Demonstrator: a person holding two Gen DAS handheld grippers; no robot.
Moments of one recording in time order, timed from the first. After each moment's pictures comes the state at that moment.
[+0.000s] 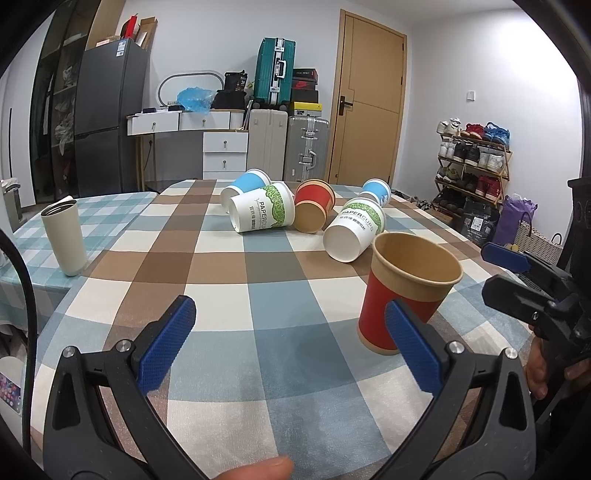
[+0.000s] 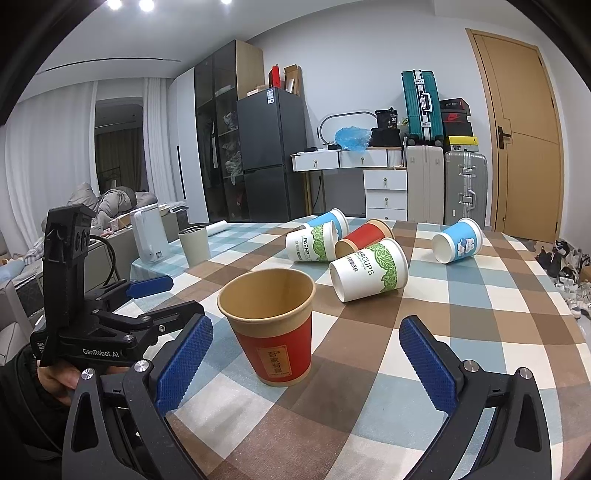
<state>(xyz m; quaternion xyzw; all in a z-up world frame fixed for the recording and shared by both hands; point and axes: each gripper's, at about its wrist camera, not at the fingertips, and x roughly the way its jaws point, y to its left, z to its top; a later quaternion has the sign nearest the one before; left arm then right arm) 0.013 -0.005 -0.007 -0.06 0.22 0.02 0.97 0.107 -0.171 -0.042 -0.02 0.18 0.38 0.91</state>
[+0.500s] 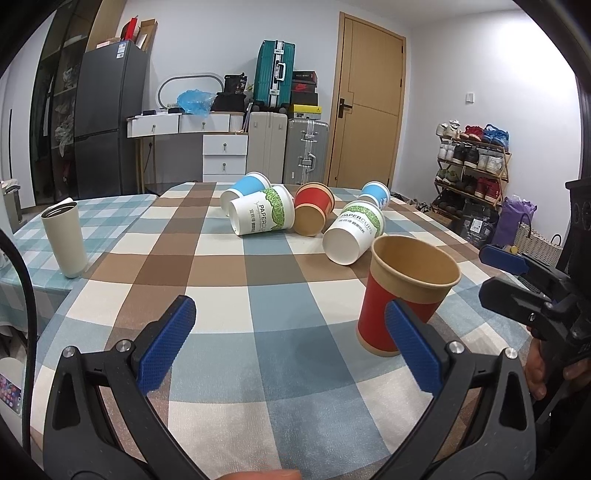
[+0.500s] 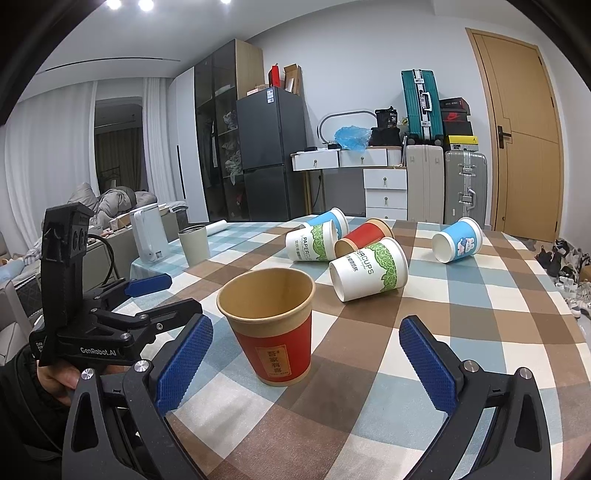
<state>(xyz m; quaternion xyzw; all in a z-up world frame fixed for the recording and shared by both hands) 0.012 -0.005 -0.006 -0.06 0.22 0.02 0.97 0.108 -0.170 -0.043 -0.02 0.18 0.38 0.91</state>
